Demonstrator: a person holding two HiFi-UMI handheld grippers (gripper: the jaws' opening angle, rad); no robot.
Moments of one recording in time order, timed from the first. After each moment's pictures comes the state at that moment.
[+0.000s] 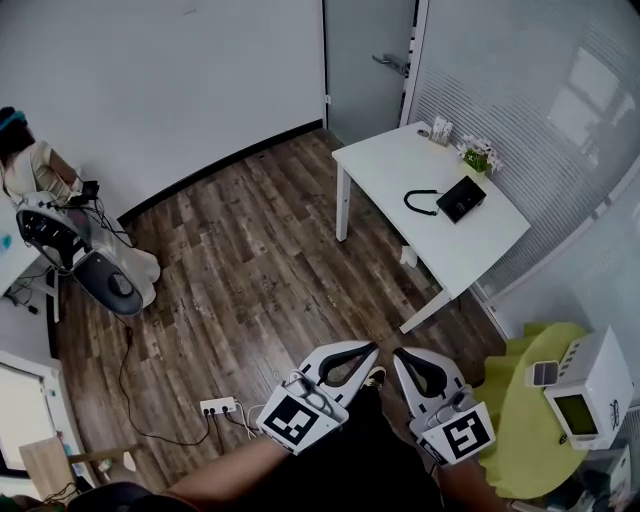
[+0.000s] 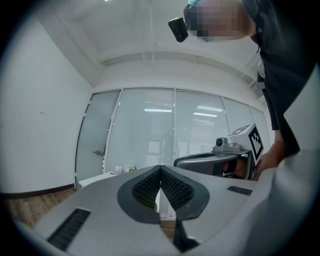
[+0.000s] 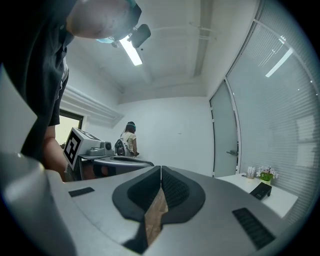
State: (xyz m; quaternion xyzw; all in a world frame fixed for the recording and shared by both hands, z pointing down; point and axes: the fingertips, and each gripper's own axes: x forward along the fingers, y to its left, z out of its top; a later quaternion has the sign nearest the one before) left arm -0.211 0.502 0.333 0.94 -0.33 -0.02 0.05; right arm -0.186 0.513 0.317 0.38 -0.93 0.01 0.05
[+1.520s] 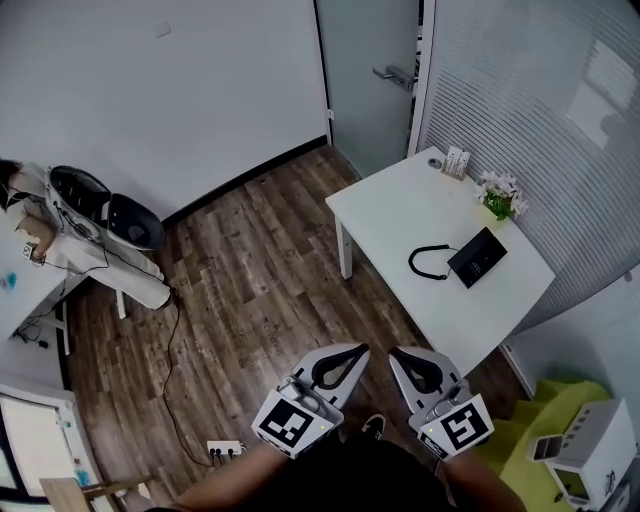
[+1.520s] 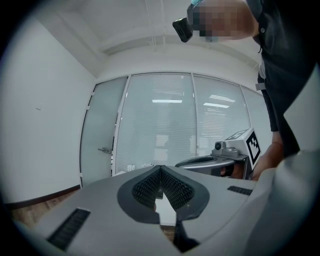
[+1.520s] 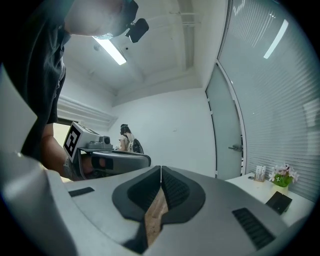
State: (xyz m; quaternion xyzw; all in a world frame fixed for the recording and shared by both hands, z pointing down) left arm -0.187 0.214 0.345 0.93 -0.36 0.03 0.06; right arm -0.154 0.220 0.343 0.35 -0.94 0.04 0.04
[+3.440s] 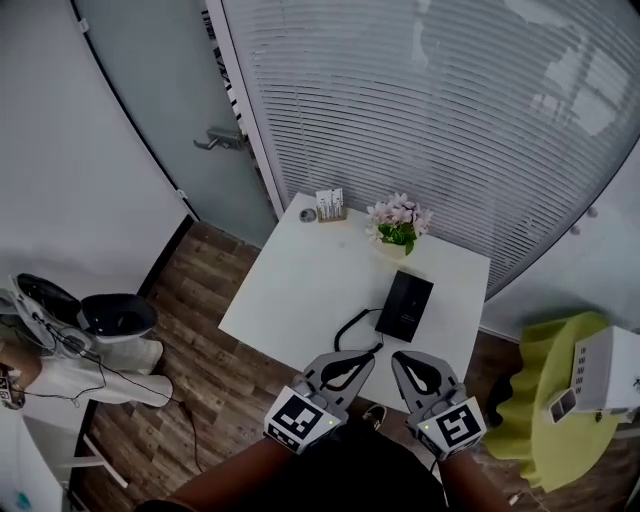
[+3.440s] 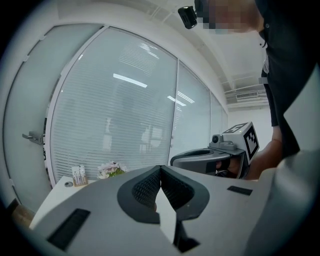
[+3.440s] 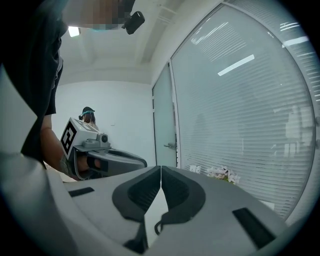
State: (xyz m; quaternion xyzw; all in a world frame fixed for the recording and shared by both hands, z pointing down) left arm 0.001 -0.045 0.383 0.99 -0.02 0.11 0.06; right arm 0.030 -0.027 0.375 0.64 -0.76 0.08 0.06
